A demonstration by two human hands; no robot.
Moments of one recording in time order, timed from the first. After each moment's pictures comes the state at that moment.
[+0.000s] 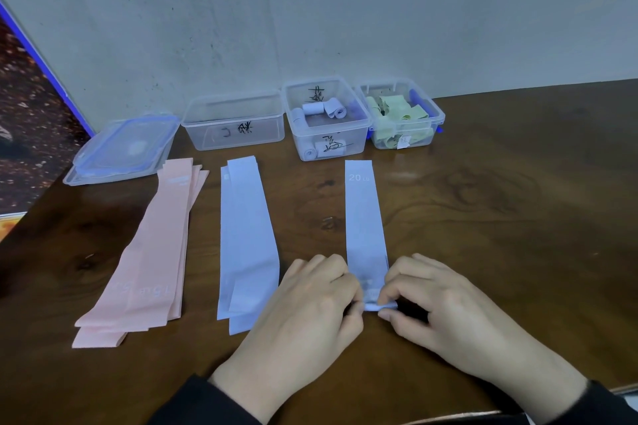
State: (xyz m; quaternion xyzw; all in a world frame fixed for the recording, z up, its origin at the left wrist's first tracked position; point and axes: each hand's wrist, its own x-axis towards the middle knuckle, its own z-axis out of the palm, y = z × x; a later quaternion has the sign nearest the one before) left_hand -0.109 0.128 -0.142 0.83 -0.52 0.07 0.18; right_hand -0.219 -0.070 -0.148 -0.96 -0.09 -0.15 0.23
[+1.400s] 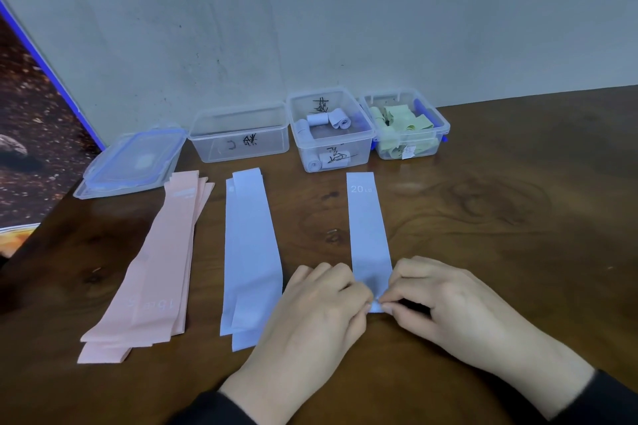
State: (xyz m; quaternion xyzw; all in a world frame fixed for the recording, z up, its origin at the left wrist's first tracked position) left_hand -0.104 0.119 -0.143 0.83 -0.51 0.12 0.17; right_hand -0.203 -0.081 -0.140 -0.96 -0.08 -0.14 0.22
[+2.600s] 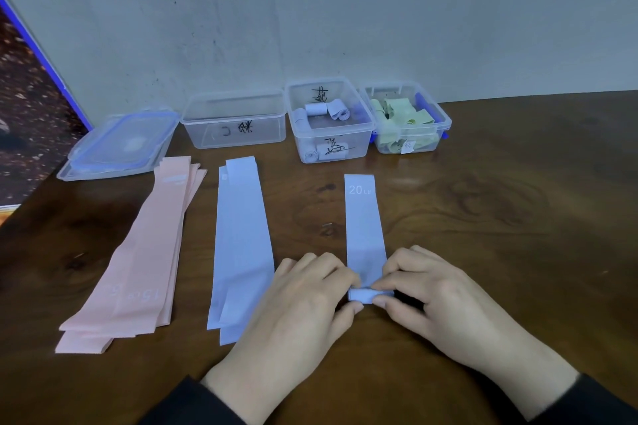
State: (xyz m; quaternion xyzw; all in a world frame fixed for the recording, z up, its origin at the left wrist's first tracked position) left_hand -0.096 0.121 -0.149 0.84 -0.50 0.10 0.19; right_hand -0.198 -0.083 -0.148 -0.96 -0.07 -0.15 0.23
